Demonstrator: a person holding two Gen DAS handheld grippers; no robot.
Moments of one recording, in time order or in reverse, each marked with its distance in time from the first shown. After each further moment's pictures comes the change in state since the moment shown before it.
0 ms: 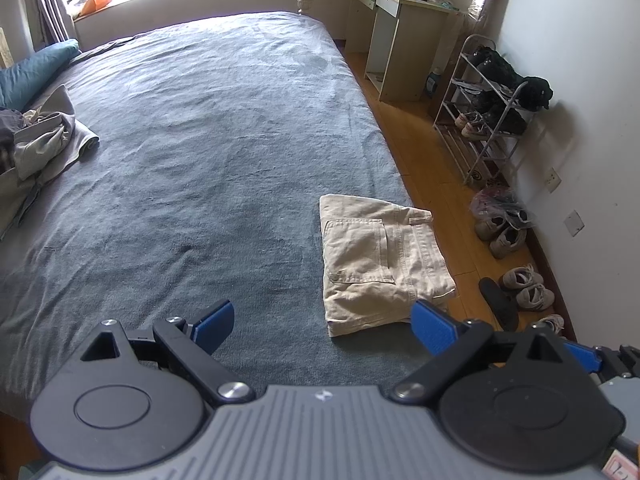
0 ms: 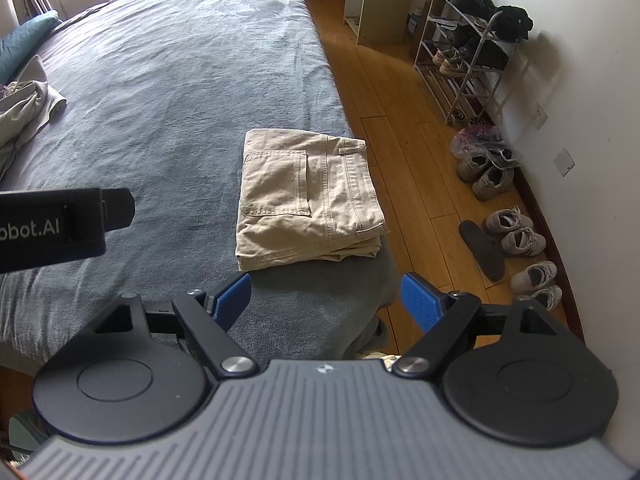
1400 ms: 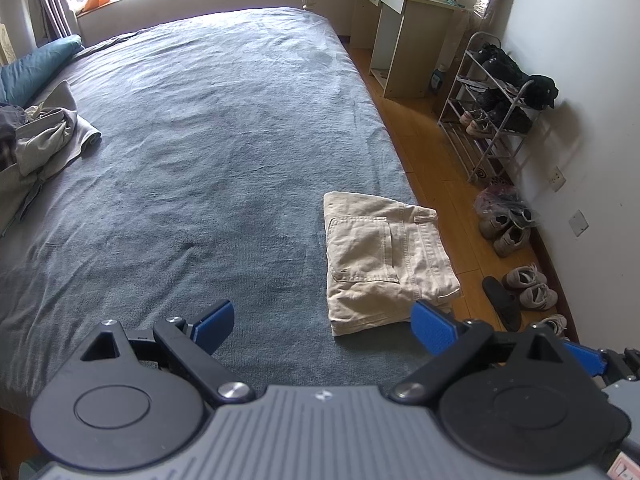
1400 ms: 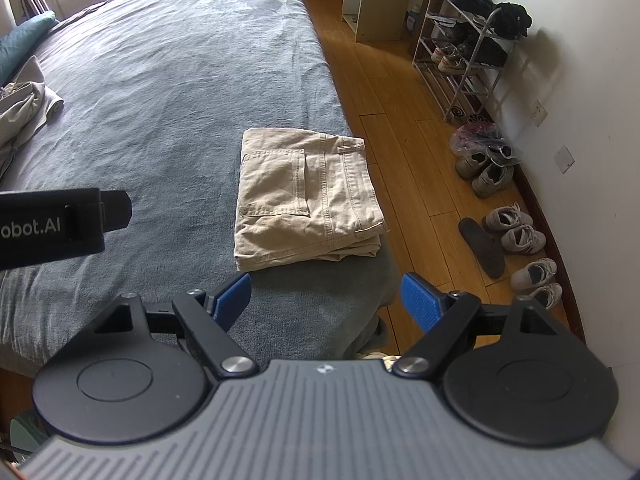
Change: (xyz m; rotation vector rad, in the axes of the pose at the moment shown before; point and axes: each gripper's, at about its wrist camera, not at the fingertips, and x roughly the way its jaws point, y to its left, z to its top) left arm 0.006 0.004 0.000 -0.004 0.012 0.007; right arm 0.005 -0.001 0.003 0.007 0.007 -0.004
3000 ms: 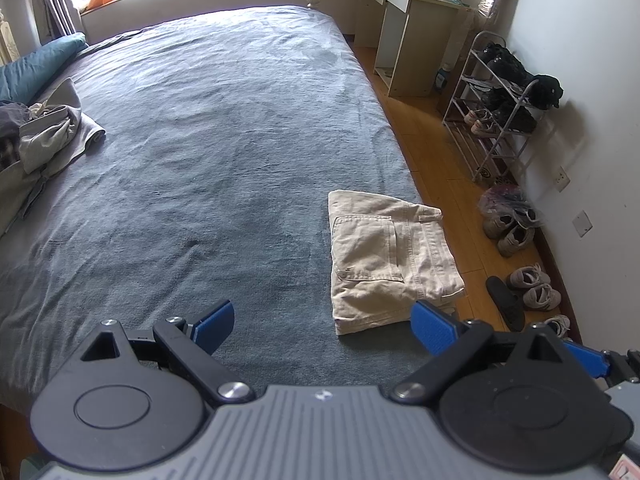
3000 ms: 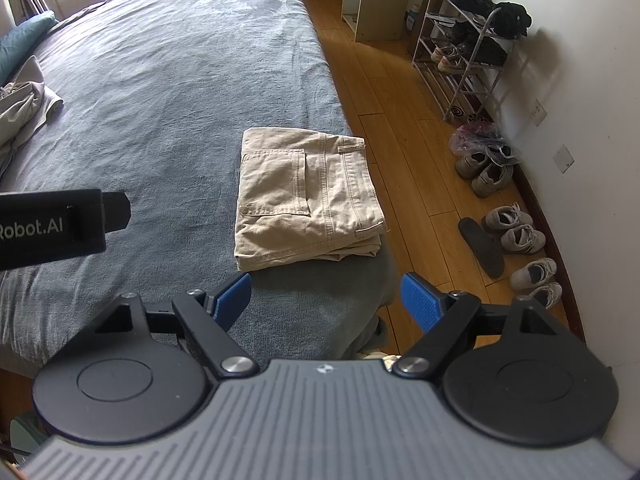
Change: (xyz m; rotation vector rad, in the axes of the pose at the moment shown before) left arm 0.001 0.001 -0.001 -0.004 0.004 0.013; right arm 0.001 0.002 -0.001 0.002 0.003 -0.003
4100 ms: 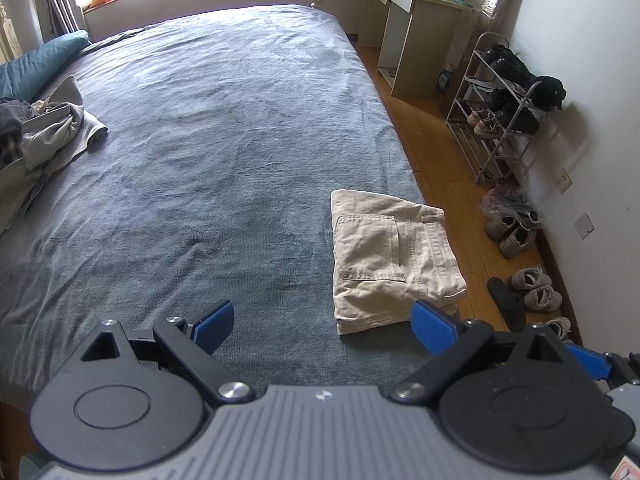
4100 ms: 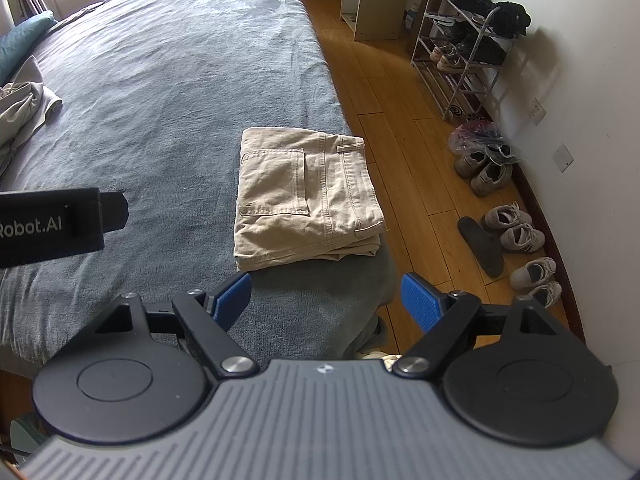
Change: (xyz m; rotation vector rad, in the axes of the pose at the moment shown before) left arm -0.001 0.003 0.000 -0.008 0.002 0.005; right arm 0.000 0.000 -0.001 0.001 0.000 -0.002
